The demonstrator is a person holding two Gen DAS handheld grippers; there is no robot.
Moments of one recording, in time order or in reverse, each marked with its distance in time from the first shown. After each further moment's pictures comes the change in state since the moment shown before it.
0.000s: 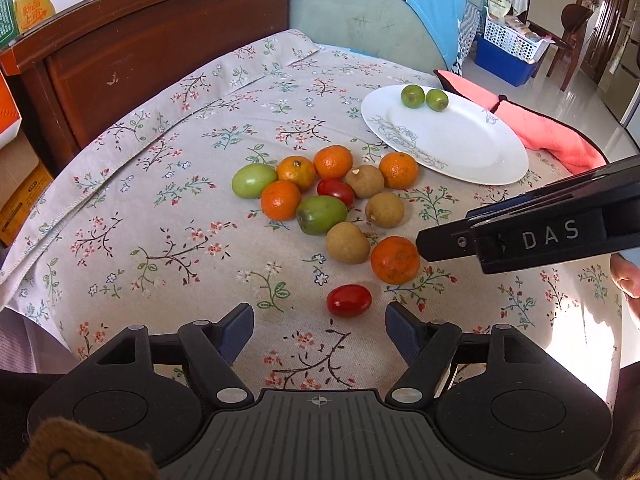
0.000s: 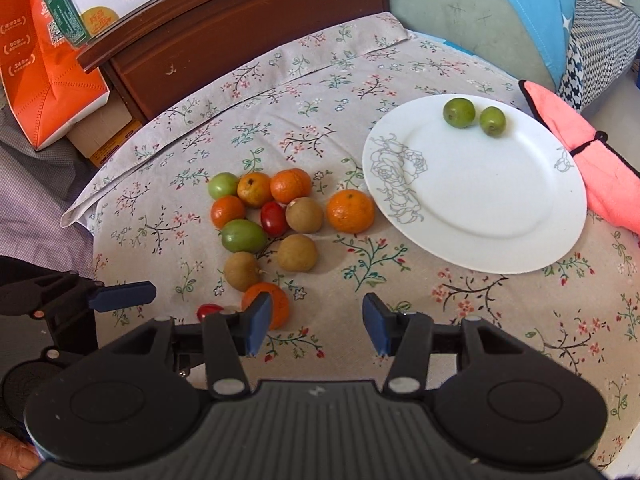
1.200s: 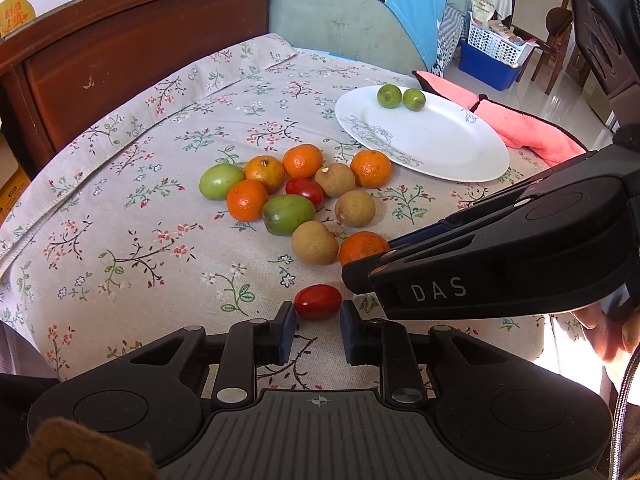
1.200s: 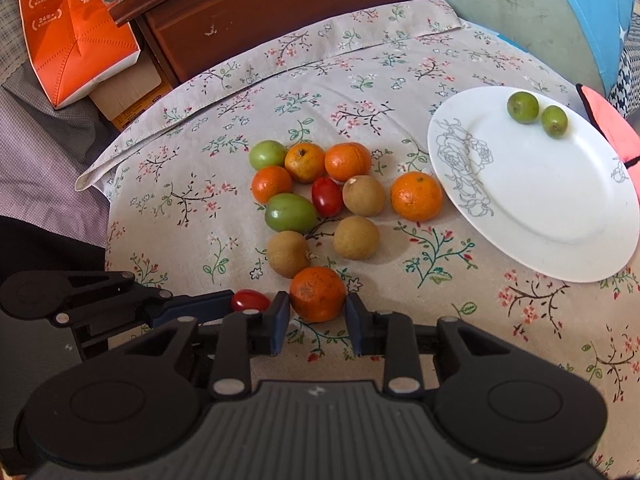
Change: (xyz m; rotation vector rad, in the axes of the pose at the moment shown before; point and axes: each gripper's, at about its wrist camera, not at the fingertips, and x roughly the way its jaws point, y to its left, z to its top) left arm 0.008 -0.011 -0.005 0.005 -0.027 -0.043; right arm 0.026 0.026 -0.002 -0.083 0.046 0.034
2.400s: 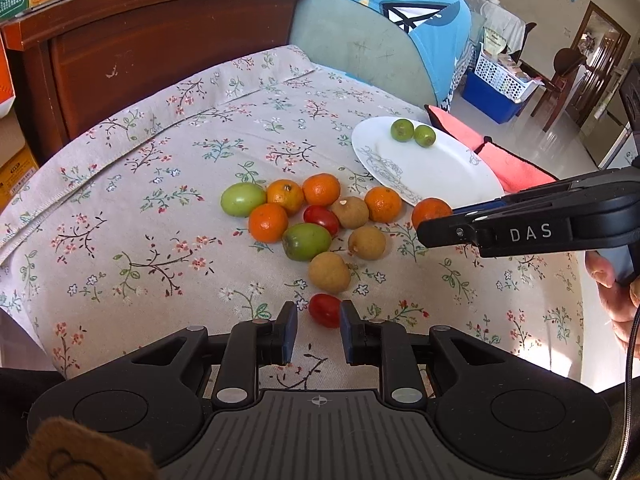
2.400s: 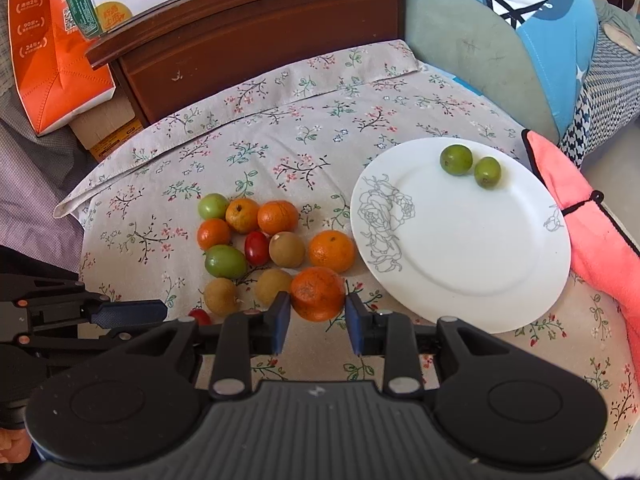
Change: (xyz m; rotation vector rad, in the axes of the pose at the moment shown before) left arm -0.015 0.026 0.012 -0.112 -0.022 -0.066; right arm -0.034 -0.035 0.019 -0.030 -0.073 -0.076
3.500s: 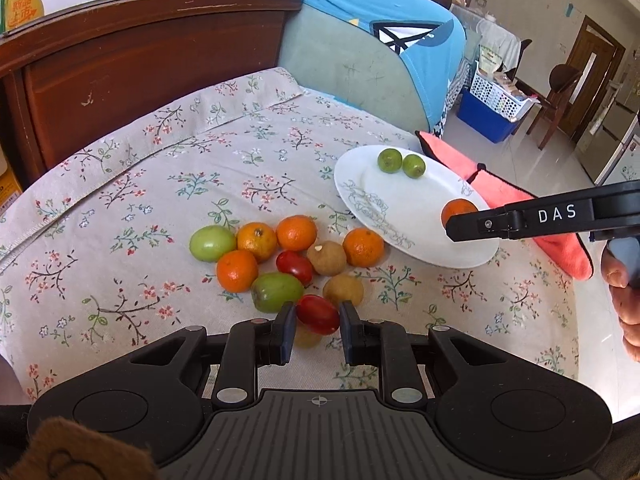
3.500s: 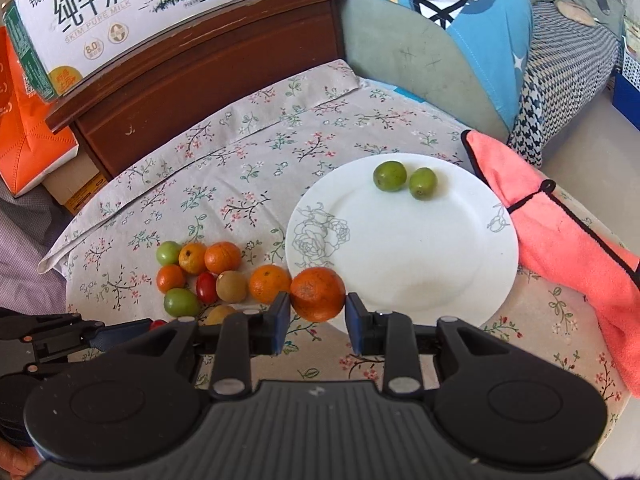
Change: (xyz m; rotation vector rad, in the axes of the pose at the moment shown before) left arm 0.016 -0.017 0.027 -0.016 -0.068 -0.021; right arm -0.018 -0.051 0.009 0.151 -0.070 -0.036
